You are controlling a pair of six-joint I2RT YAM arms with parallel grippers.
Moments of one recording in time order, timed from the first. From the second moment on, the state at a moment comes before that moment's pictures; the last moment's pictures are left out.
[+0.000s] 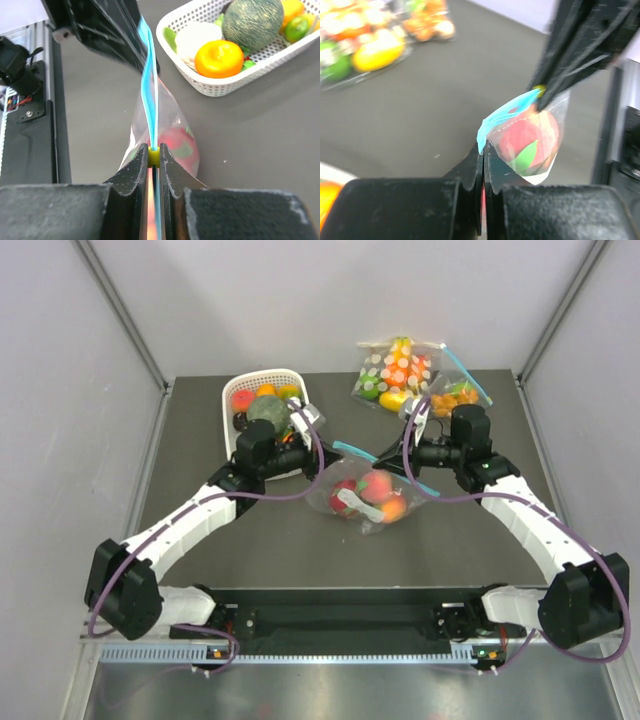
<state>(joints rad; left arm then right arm) -0.58 1.32 0.97 0.18 0.54 -0.05 0.32 1.23 0.97 -0.12 -0.95 -0.20</state>
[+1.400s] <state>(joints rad) -0.46 1.01 0.65 0.19 0.30 -0.08 0.23 1.09 0.93 -0.06 -0.75 -0.10</state>
